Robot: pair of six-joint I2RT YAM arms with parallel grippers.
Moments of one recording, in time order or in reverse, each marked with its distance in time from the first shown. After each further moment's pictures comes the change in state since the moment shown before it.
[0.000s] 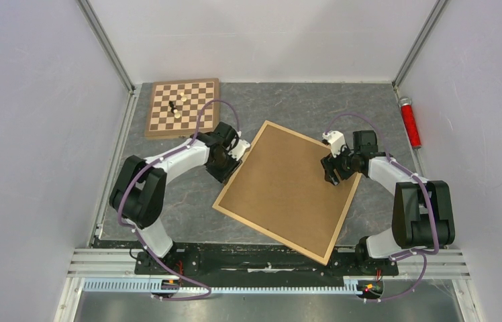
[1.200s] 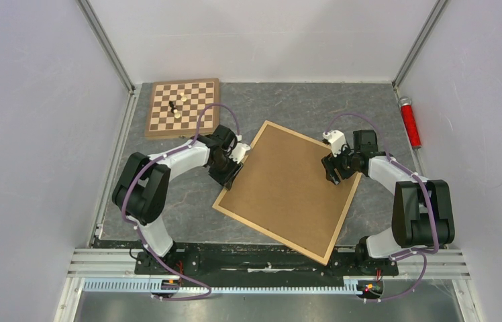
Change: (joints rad) left arm 0.018 0.039 -0.033 0.042 0.105 -0.001; right arm -0.003 0.005 0.004 0.003 0.034 -0.002
